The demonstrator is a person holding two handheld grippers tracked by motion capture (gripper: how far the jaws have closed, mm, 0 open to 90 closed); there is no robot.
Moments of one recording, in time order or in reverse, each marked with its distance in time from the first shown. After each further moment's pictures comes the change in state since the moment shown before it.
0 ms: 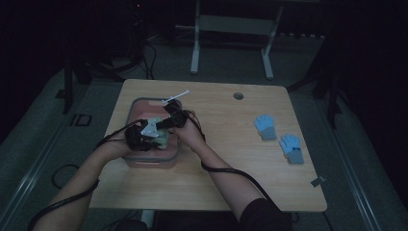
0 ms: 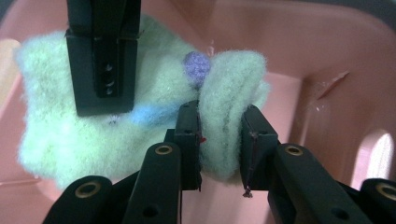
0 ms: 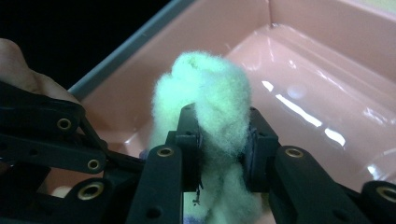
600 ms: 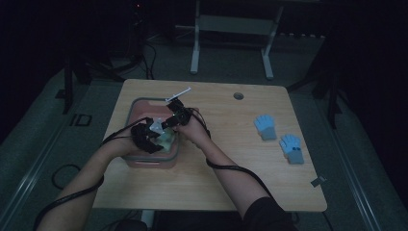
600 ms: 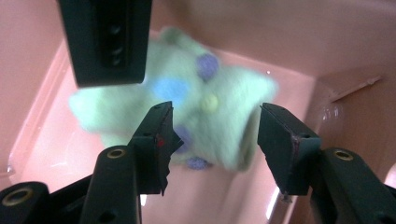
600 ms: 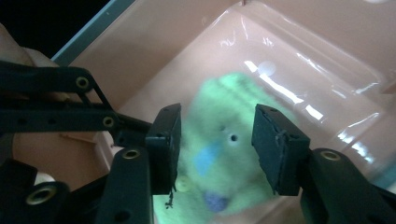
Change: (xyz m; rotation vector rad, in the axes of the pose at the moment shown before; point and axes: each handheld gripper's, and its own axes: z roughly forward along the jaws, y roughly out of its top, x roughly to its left) left arm 0.006 0.011 0.014 0.081 -0.033 -0.075; right arm -0.012 0.003 -0.008 0.084 -0.056 0.010
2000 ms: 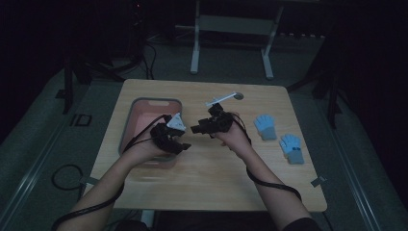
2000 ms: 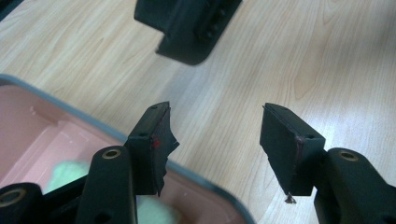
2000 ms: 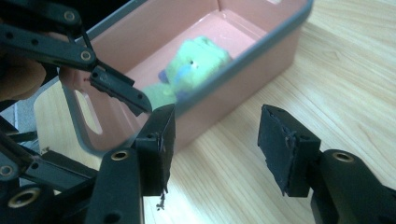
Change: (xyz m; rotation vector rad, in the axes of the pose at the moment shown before) left arm -0.050 0.076 -0.025 -0.220 -0.034 -0.125; right arm -0.025 -0.074 -0.117 -0.143 0.000 -0.085
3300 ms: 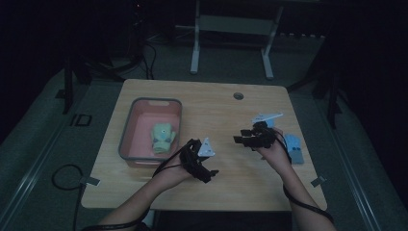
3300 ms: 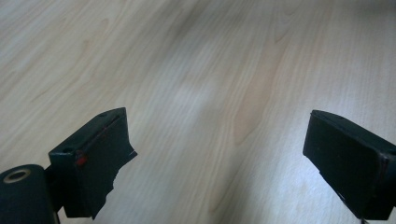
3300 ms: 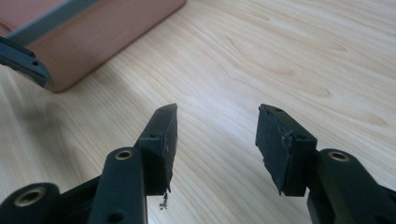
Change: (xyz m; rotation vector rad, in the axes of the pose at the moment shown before) left arm -0.079 0.010 0.067 -0.087 -0.006 0.038; right arm -0.063 -0.105 -0.076 -0.062 -0.200 0.018
